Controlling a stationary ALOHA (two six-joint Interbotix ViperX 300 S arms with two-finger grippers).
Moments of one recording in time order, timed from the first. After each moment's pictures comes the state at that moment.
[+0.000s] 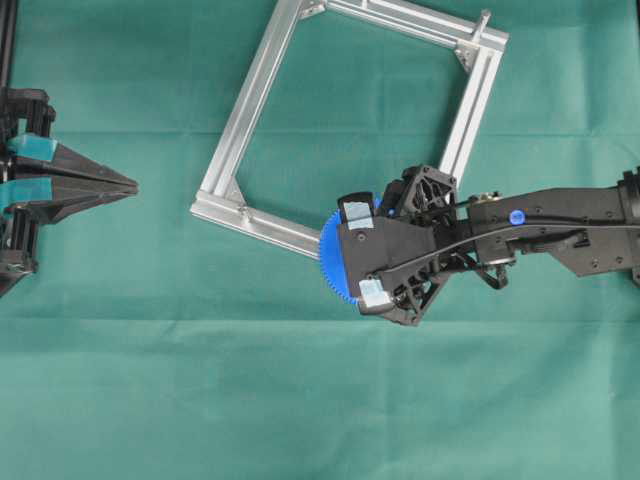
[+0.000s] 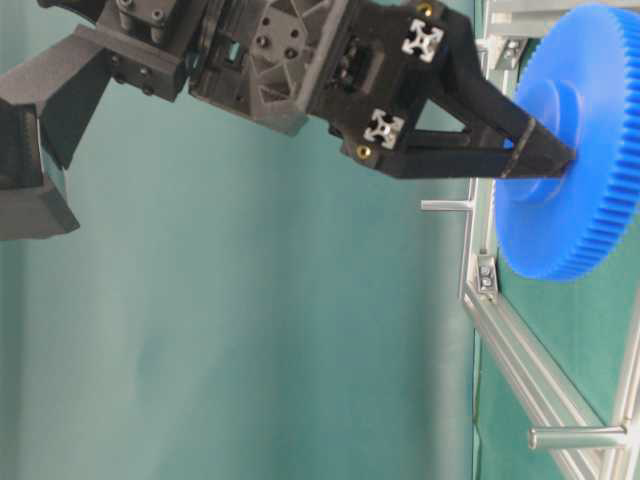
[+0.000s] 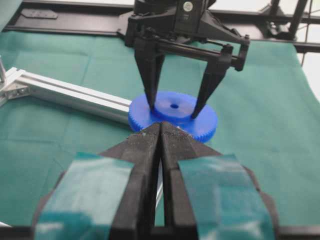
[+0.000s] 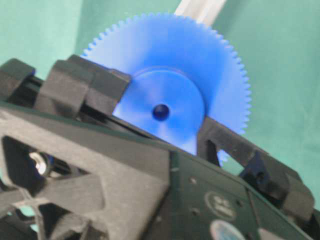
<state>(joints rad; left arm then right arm) 0.00 -0.96 1.16 -0.03 -0.09 -0.02 0.13 0.04 0.38 -0.16 0.73 0.67</state>
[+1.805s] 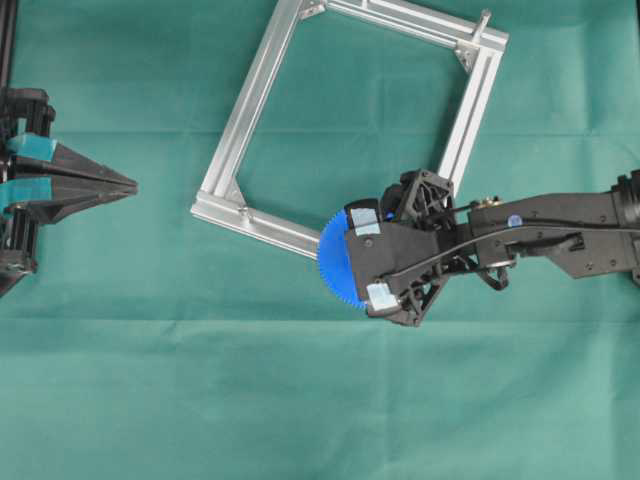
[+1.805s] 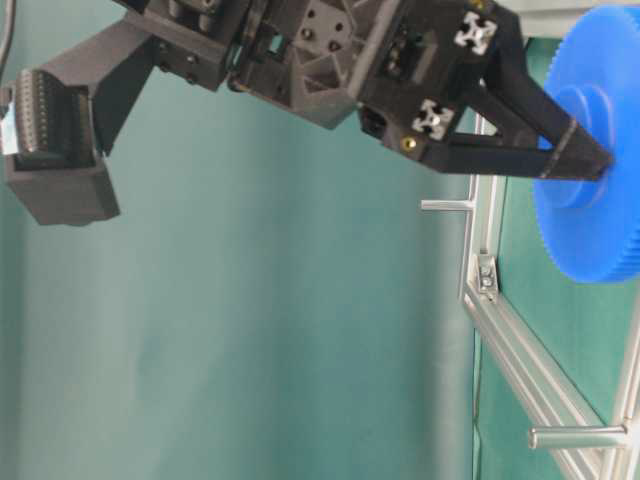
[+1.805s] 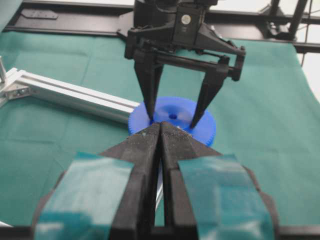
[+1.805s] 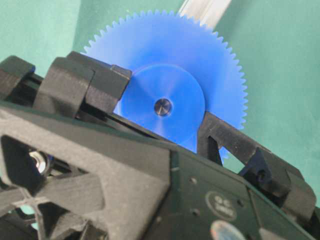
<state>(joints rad) 0.00 -0.96 1.16 -0.03 -0.09 -0.02 0.12 0.06 0.44 -0.17 0.64 0.67</state>
